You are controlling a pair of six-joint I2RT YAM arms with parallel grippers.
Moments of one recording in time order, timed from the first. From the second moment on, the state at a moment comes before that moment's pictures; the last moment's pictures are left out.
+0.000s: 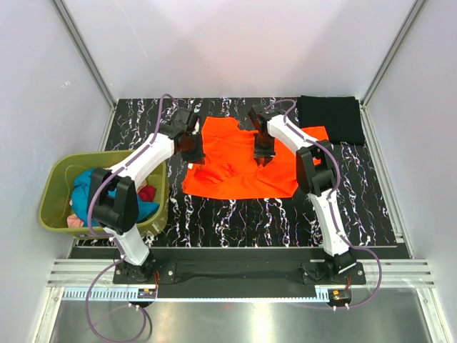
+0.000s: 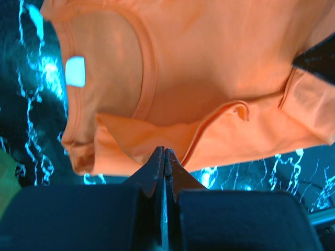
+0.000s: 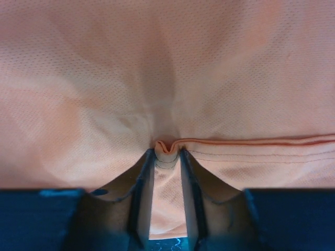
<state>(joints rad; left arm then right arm) -0.39 1.75 1.42 -0.72 0.09 -0.50 0.44 2.42 2.10 -1.10 0.06 0.52</state>
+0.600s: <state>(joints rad) -0.39 1.69 1.33 -0.71 0.09 -0.50 0.49 2.44 2.21 -1.15 0.15 0.52</state>
